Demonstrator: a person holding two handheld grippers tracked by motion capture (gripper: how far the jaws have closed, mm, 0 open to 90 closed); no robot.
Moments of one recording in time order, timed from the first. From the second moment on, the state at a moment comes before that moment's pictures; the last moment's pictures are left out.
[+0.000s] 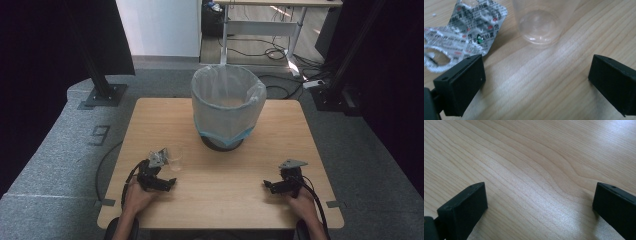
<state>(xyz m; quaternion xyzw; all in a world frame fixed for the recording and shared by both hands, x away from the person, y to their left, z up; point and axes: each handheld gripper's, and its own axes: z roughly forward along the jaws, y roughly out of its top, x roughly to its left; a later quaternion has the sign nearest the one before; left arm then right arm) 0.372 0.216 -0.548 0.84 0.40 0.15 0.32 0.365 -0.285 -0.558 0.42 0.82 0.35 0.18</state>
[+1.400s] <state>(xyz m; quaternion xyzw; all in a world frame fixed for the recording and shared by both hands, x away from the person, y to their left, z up) 0.410 0.189 -0.543 0.84 0.39 0.16 0.34 0.365 -0.285 -0.558 0.42 0.82 0.35 0.17</state>
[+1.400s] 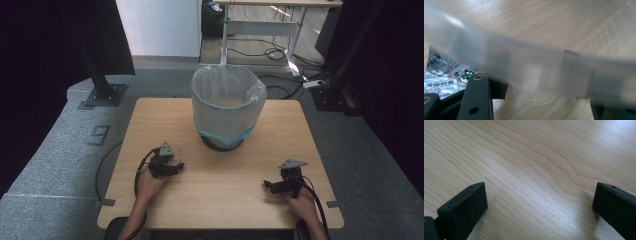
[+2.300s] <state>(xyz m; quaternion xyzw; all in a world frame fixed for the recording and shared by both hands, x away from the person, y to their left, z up) 0.412 0.183 -0.511 0.84 0.38 0.16 0.35 0.365 -0.285 -0.558 0.42 0.82 0.35 0.17</state>
